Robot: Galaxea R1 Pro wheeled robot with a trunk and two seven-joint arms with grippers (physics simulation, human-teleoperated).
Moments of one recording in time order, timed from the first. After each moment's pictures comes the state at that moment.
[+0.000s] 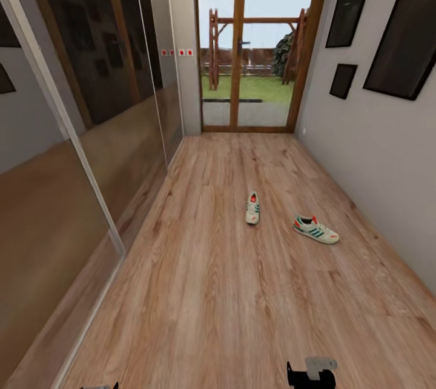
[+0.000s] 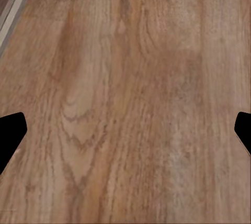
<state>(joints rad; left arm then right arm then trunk) -0.15 0.12 0.32 -0.39 -0.02 -0.48 -0.27 -0.42 -0.01 0.01 -0.06 0.07 -0.46 -0.17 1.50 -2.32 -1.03</state>
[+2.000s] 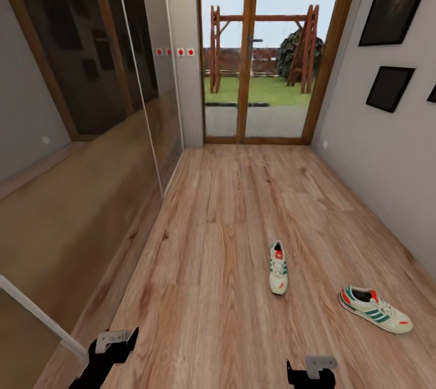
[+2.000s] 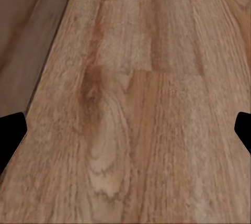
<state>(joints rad) -0.34 0.09 0.29 -0.39 -0.04 -0.46 -0.28 -0.42 -0.01 0.01 -0.07 0.07 -0.46 -0.17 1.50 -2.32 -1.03</state>
